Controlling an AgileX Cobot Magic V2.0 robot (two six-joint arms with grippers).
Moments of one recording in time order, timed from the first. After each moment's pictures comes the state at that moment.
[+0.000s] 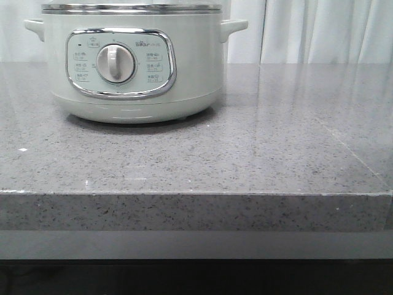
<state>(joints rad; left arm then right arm) -0.47 0.51 -0.82 0.07 0.79 -0.04 0.51 0.90 -0.89 0.31 0.39 -0.22</state>
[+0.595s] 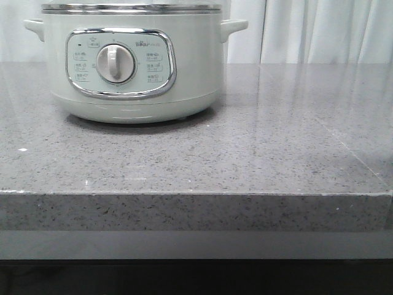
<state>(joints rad) -0.47 0.51 -0.81 0.07 0.77 -0.04 0.51 0.90 -0.89 0.31 0.42 -0.22</state>
